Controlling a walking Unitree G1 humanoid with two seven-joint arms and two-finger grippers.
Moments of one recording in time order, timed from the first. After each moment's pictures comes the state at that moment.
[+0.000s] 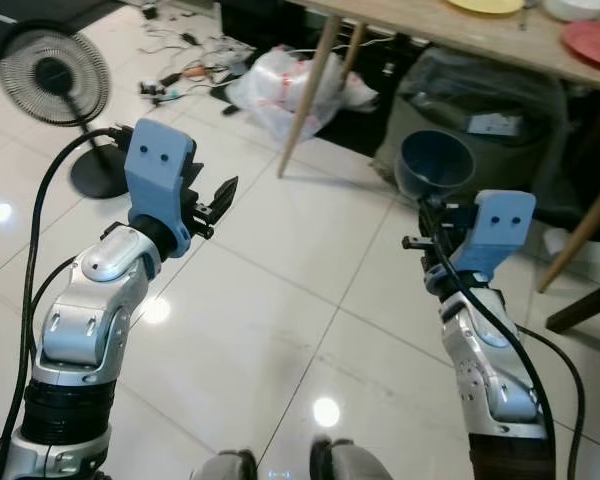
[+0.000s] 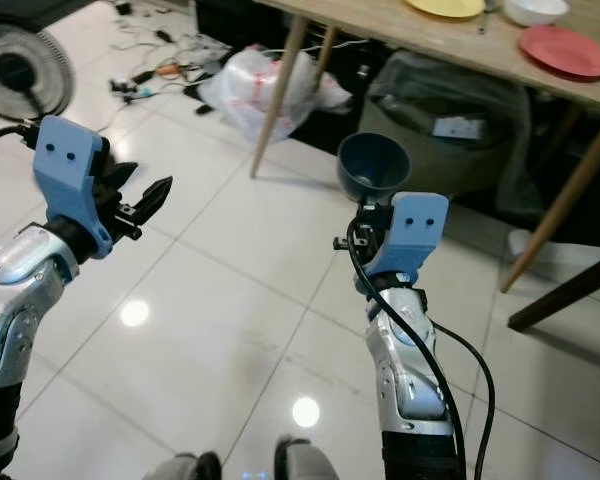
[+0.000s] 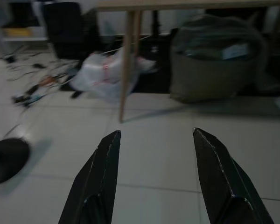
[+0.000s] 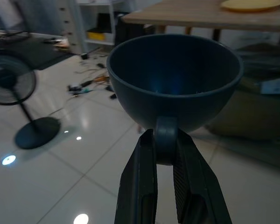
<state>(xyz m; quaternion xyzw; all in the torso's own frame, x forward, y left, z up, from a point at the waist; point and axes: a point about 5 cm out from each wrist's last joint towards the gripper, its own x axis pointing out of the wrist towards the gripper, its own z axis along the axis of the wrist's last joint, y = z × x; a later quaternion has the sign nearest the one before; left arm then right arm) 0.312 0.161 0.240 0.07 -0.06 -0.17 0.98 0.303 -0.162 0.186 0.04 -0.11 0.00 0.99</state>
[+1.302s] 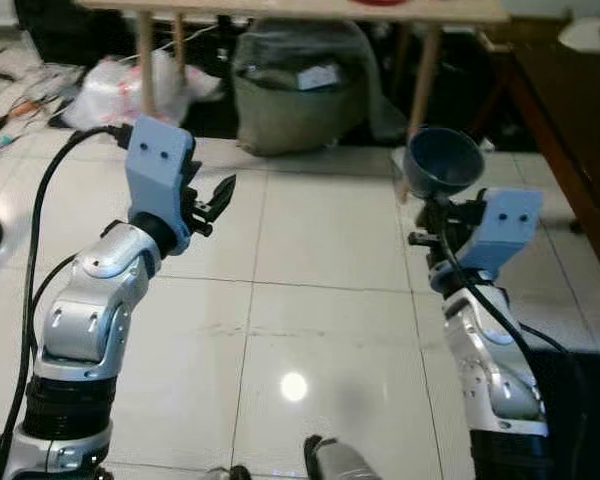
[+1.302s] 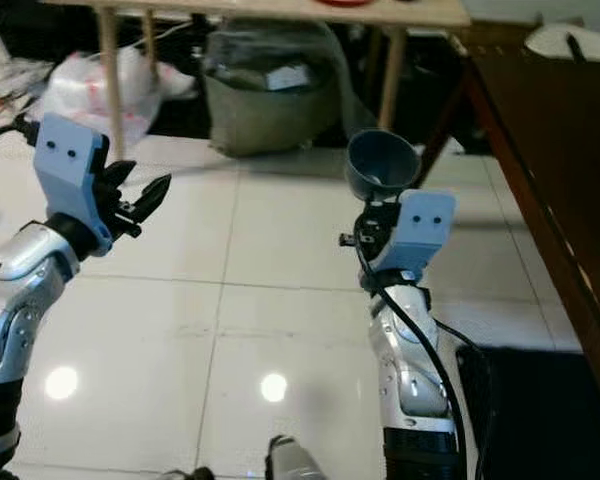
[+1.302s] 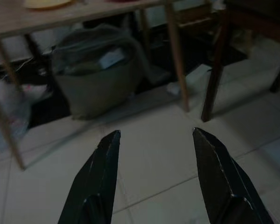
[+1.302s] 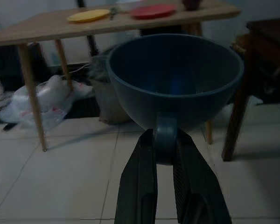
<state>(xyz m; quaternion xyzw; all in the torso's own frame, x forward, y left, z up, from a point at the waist) 0.316 0.157 0.237 0.07 -0.05 -0.17 0.98 0.304 -0.169 0.187 0.06 -0.10 -0.01 0.99</state>
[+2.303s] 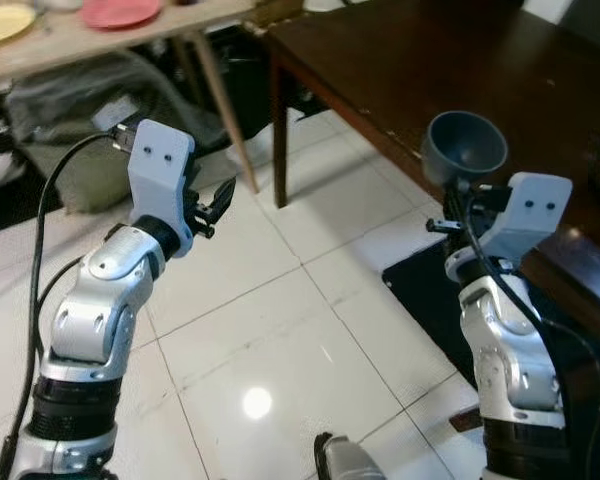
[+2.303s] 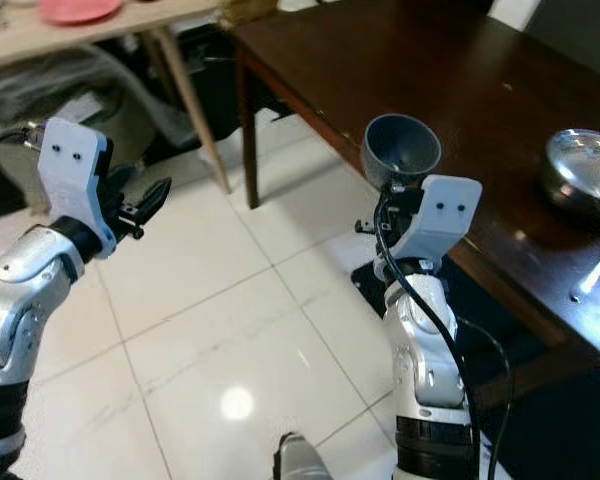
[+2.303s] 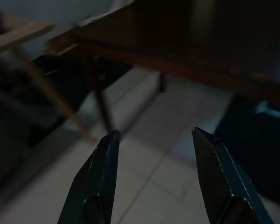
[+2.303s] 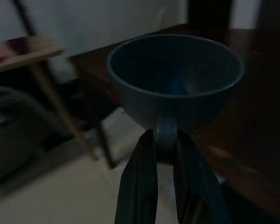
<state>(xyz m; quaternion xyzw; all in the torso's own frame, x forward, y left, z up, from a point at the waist) 0.318 0.148 0.234 0.06 -0.05 -0.17 0.98 0.305 -0.187 0.200 0.05 -0.12 -0.04 0.99</state>
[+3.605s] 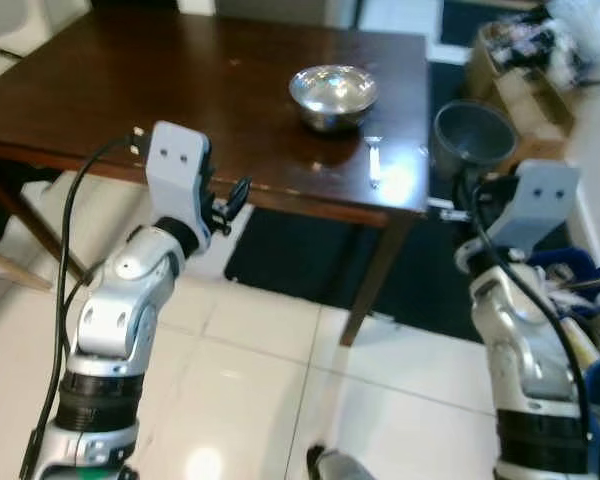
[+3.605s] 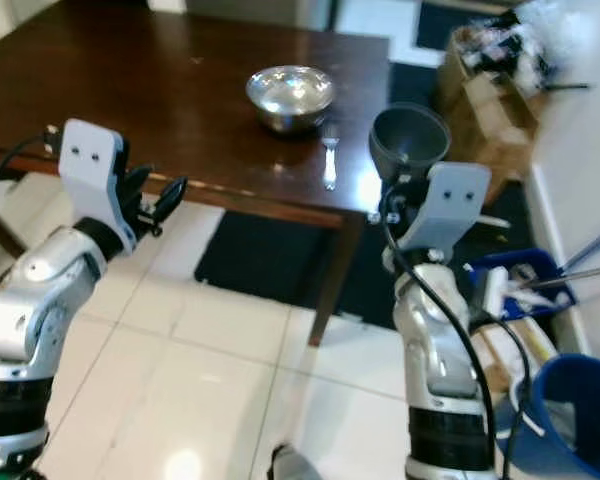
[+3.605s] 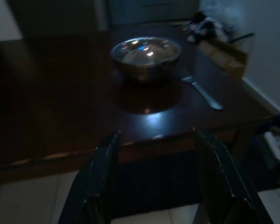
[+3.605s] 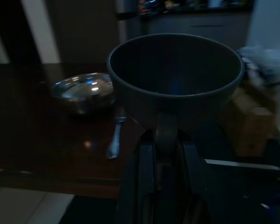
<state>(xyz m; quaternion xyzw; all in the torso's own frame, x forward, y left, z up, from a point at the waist) 0.324 0.145 0.231 0.05 -0.05 -0.15 0.99 0.310 -0.189 0.212 0.03 -0.13 -0.02 0.99</state>
